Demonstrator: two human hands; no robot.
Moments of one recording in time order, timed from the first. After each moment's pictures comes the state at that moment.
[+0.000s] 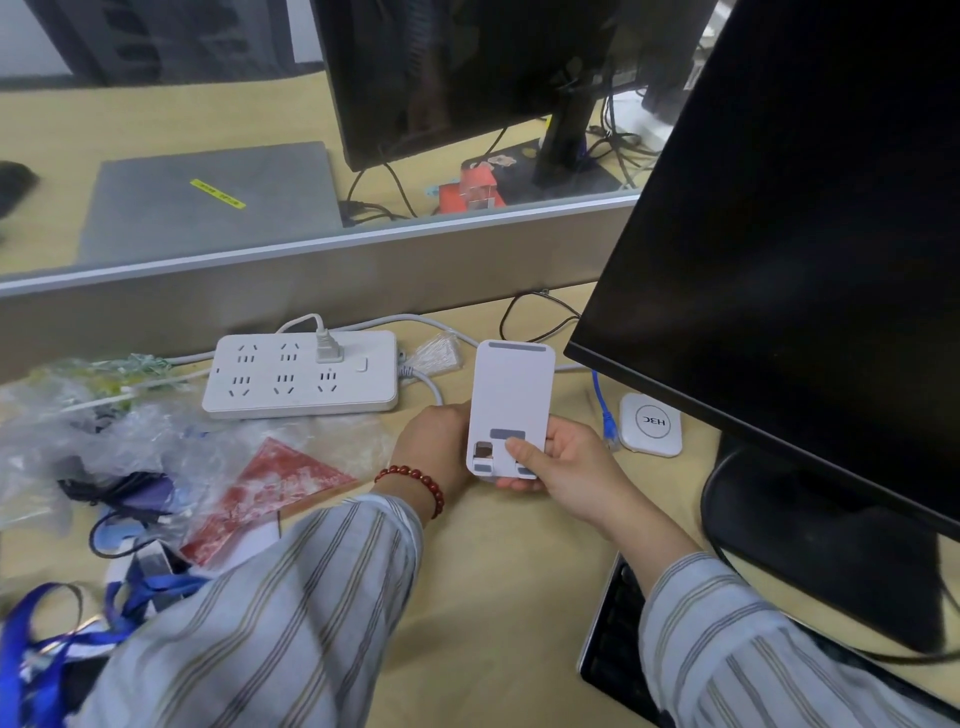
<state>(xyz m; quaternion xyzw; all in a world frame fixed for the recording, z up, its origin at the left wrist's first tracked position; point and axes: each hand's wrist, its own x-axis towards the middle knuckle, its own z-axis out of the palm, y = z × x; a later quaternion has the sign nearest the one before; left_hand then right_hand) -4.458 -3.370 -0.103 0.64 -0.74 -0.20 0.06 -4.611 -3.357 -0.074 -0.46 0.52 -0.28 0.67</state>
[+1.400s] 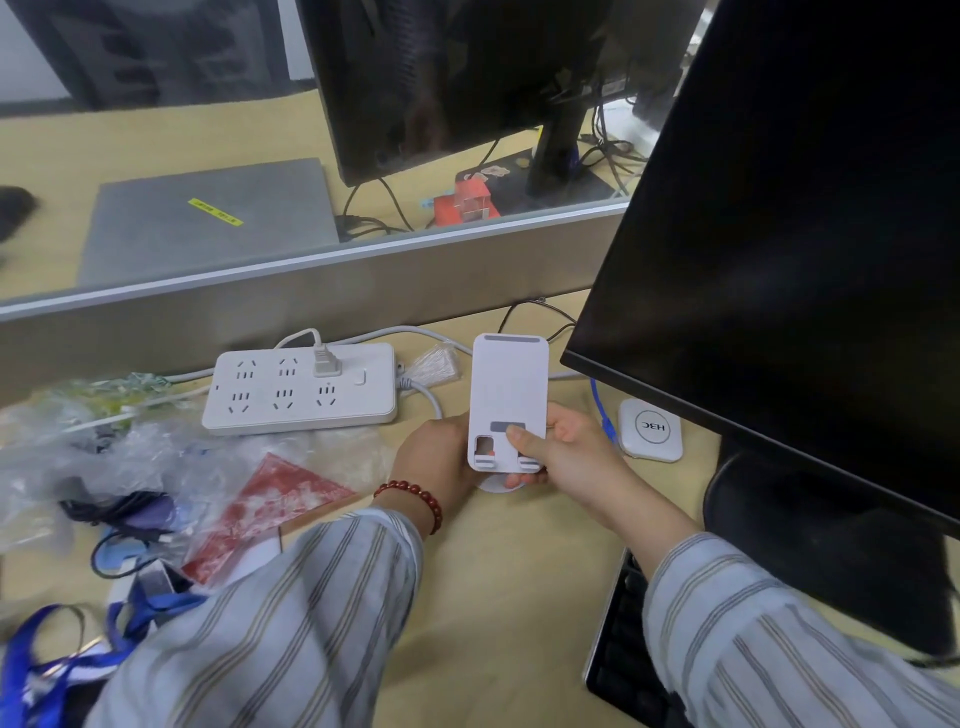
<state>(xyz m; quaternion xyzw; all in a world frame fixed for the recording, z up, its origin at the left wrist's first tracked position) -4.460 -3.366 -0.106 0.65 -0.70 -0.26 0.12 -4.610 -3.370 -0.060 -0.49 0.55 -0.27 0.62</state>
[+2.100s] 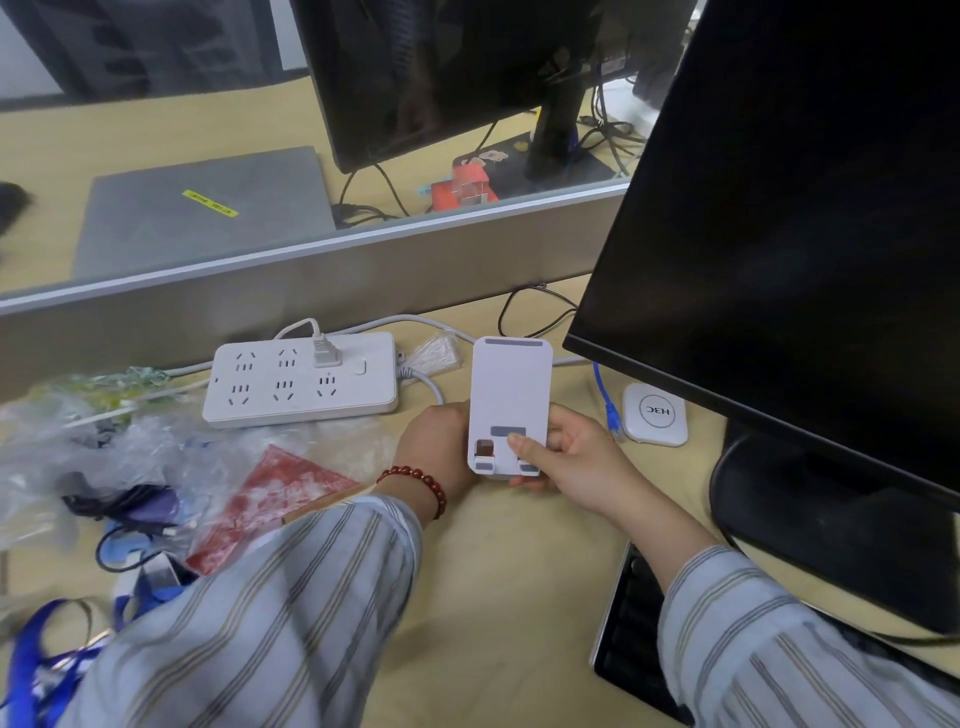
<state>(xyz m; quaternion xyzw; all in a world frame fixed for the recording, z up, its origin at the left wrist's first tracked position) -4.459 -3.369 -0.098 0.64 -0.74 -0.22 0.05 -4.618 -3.356 -0.071 -0.49 0.55 -0.26 0.63</state>
